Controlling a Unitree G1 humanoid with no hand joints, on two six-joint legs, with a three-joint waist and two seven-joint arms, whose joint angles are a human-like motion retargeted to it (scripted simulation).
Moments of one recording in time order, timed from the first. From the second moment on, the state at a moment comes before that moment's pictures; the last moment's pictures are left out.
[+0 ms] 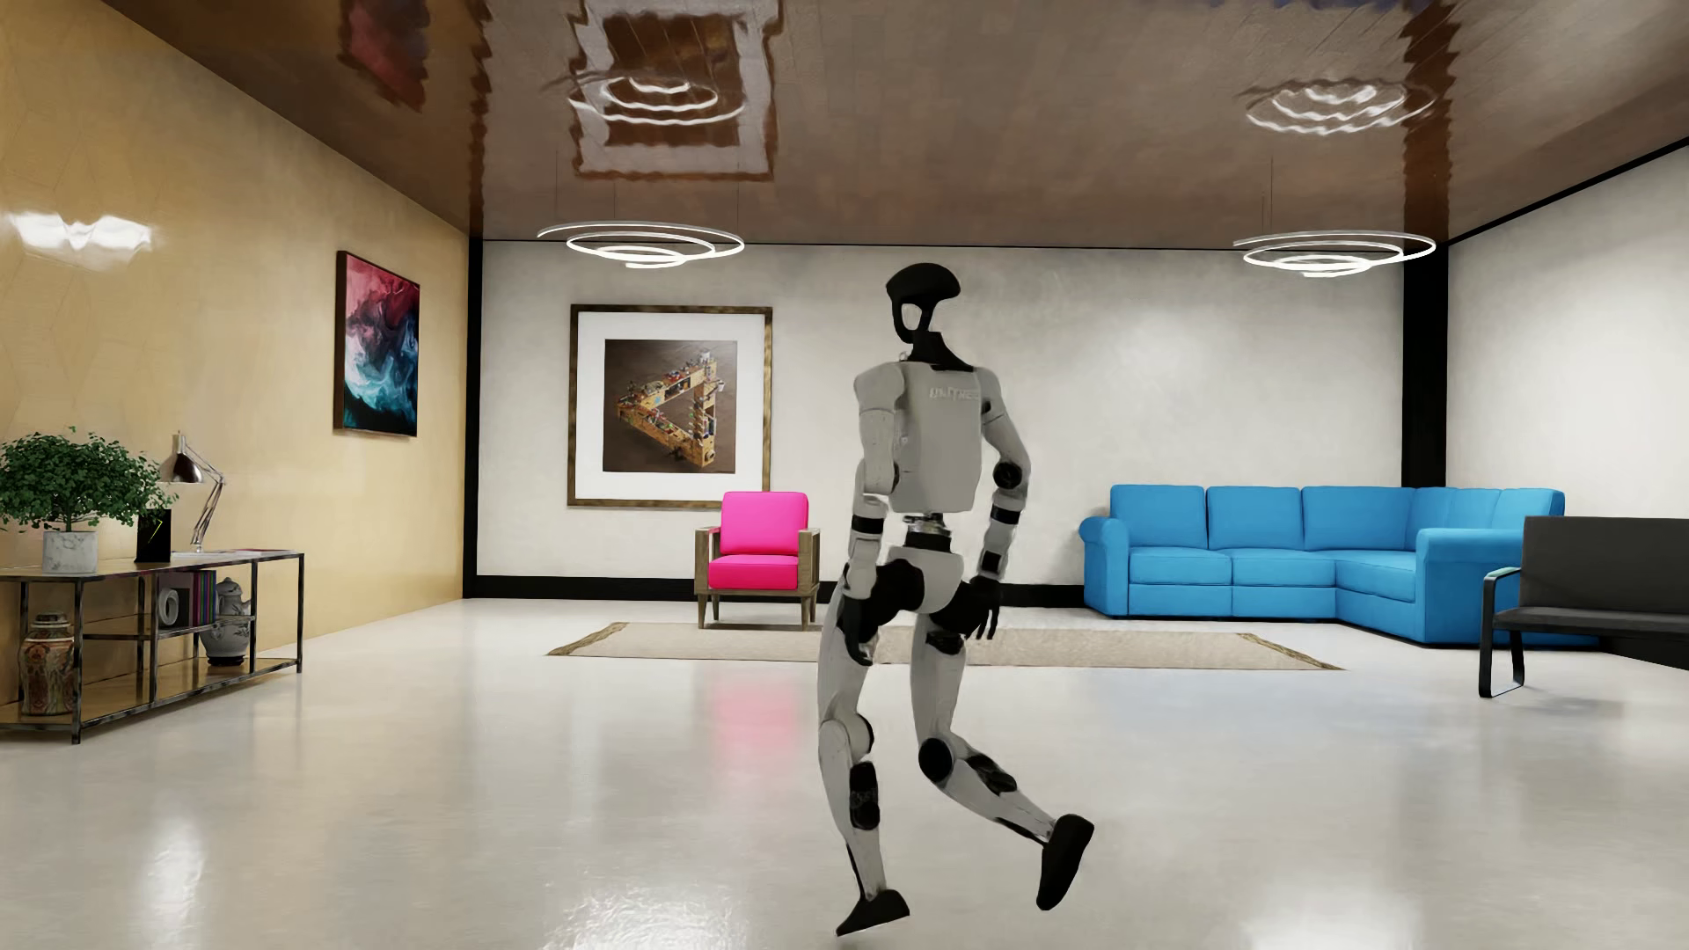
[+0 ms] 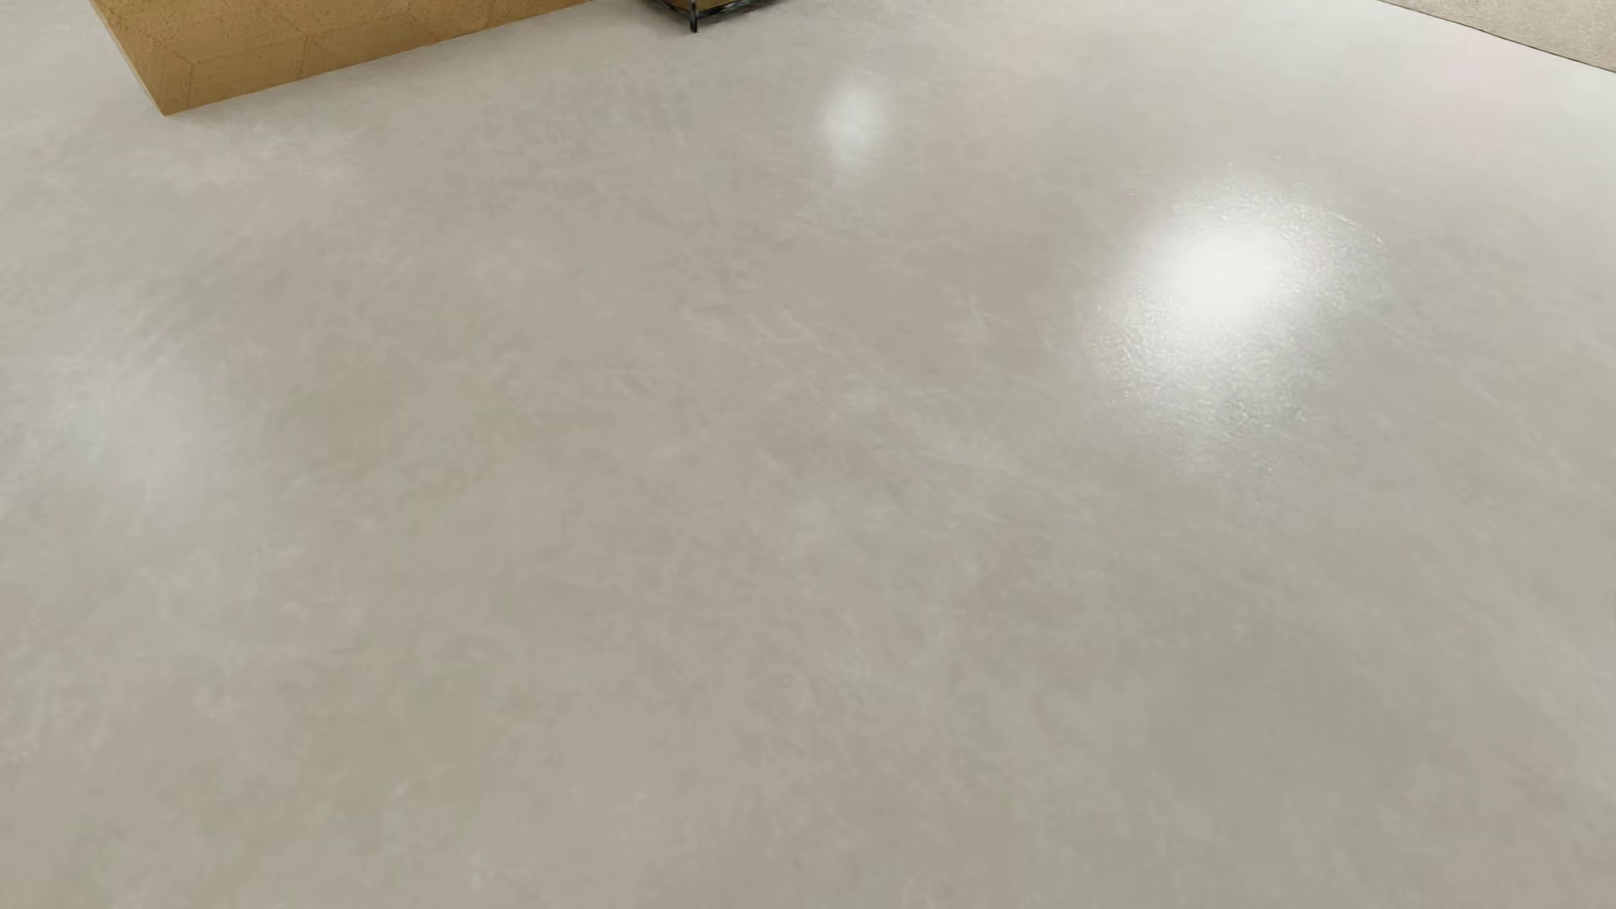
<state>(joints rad) -0.33 -0.07 0.04 -0.22 -0.16 -0.15 0.00 0.00 0.09 0.67 1.35 0.27 0.28 0.11 -0.16 0.36 -0.35 0.00 0.00 -0.62 0.44 0.93 0.85 0.00 0.00 0.00 0.00 0.00 0.00</state>
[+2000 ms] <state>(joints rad) -0.57 0.07 0.09 -0.18 -0.16 -0.23 0.00 0.00 0.04 0.79 1.17 0.30 0.29 0.17 0.25 0.40 -0.35 0.00 0.00 -0.52 0.42 1.00 0.77 0.00 0.00 0.00 0.00 0.00 0.00</state>
